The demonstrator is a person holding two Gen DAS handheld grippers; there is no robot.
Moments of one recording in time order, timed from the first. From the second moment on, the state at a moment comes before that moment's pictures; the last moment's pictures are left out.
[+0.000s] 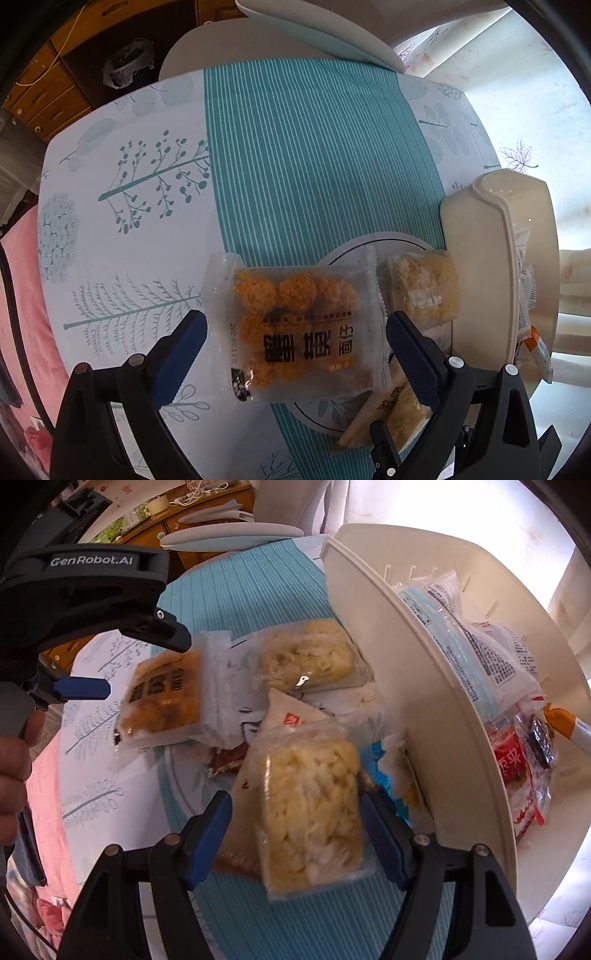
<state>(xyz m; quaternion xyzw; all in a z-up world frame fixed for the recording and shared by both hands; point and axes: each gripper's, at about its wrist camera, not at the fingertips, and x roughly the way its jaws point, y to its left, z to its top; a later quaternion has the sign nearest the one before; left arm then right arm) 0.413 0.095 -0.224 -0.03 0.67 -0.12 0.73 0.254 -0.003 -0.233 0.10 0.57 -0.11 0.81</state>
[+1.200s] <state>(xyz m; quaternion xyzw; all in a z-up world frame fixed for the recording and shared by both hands) 0.459 0.033 -0.290 0.06 0.69 -0.06 0.72 0.258 0.002 -0.239 0.05 0.57 -0.06 0.82</state>
